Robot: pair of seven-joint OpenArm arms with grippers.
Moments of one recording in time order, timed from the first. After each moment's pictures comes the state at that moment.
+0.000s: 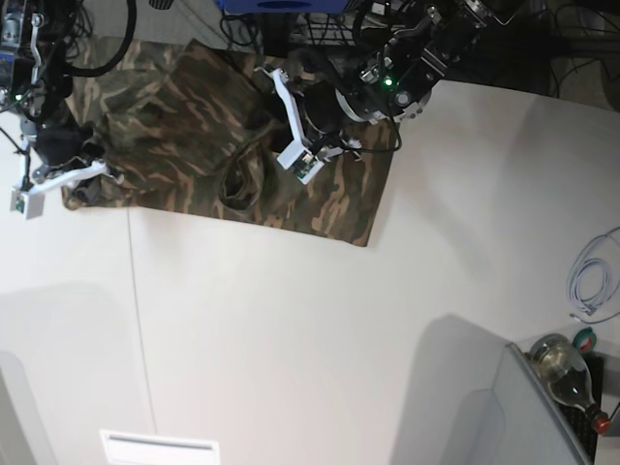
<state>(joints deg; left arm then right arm) 10.7 -17.3 36.8 93.0 -24.2 -10.1 30.1 -22.3 9.0 15.3 99.7 34.0 -0.4 -35.8</state>
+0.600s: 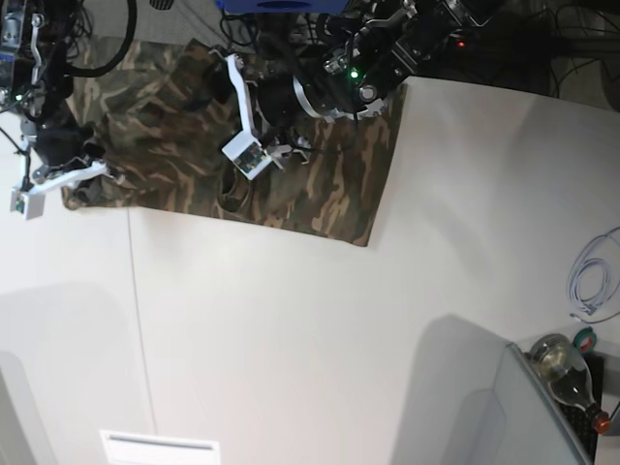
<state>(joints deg) 8.7 -15.0 42.7 97.9 -25.0 -10.7 30.1 -22.3 9.0 15.2 99.7 34.0 -0.4 -35.7</state>
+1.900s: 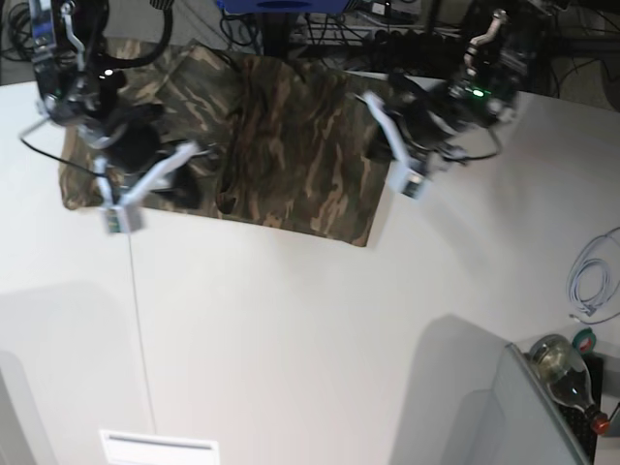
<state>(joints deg) 19.6 -24.7 12.4 100.5 -23.8 -10.2 39.3 -19.5 13.0 -8.3 105.8 34.2 5.9 -36.5</state>
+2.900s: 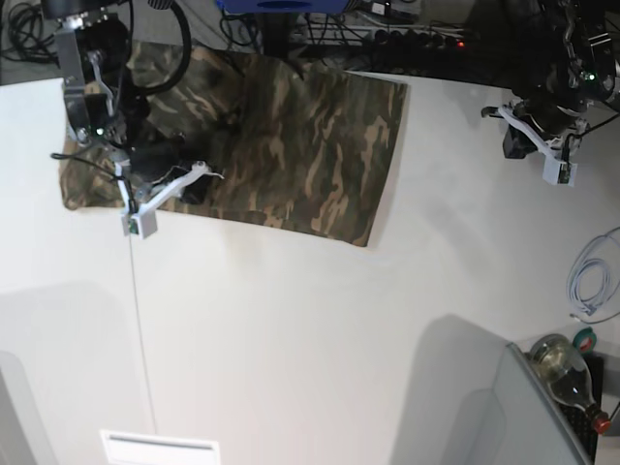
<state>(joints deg) 26.5 -17.8 -26.7 94.6 -24.1 -25.6 39.5 -13.3 8.2 -5.3 89.3 33.9 2.9 -36.2</state>
